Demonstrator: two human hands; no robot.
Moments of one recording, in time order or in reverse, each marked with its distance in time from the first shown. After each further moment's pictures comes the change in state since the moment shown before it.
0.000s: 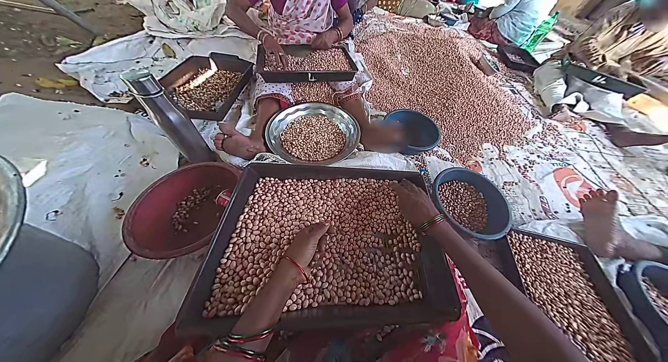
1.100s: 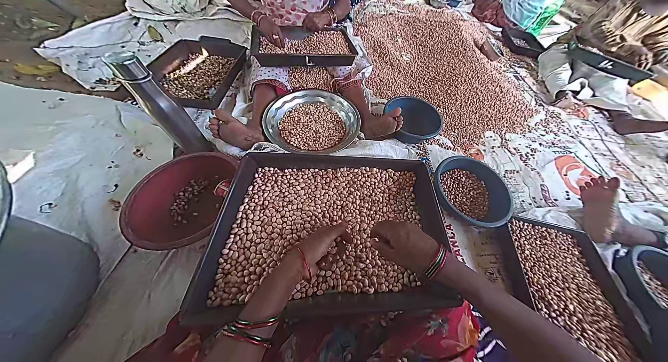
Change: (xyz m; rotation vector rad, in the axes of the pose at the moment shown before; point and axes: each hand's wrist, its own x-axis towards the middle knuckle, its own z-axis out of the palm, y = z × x) left_hand -0.005 0.001 0.004 0.205 -0.292 -0.216; right_hand -0.074 -0.056 0.011 0.098 -0.266 -0.279
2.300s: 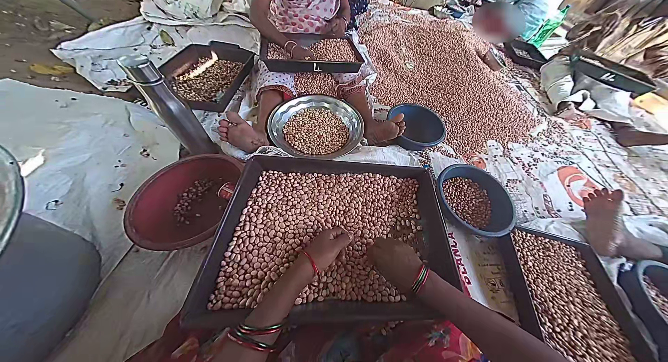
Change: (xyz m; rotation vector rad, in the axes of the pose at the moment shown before) left_hand 0.004 0.001 0.001 0.390 0.070 0.182; right_hand 0.019 0.024 0.062 -0.202 0.191 -0.113
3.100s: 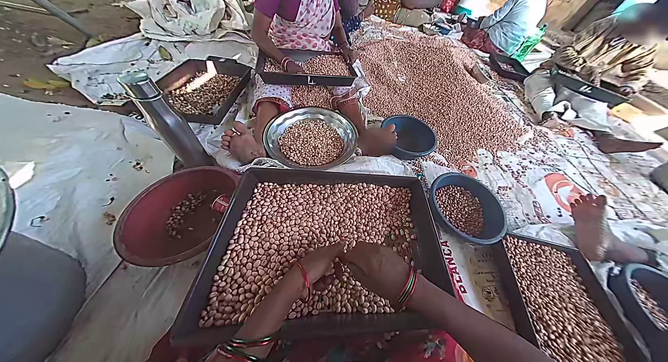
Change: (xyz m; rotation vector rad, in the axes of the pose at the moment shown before) left_hand -0.003 0.002 0.001 -0.179 -0.038 -0.259; right_hand 0.012 -0.032 -0.035 0.177 0.048 -0.076
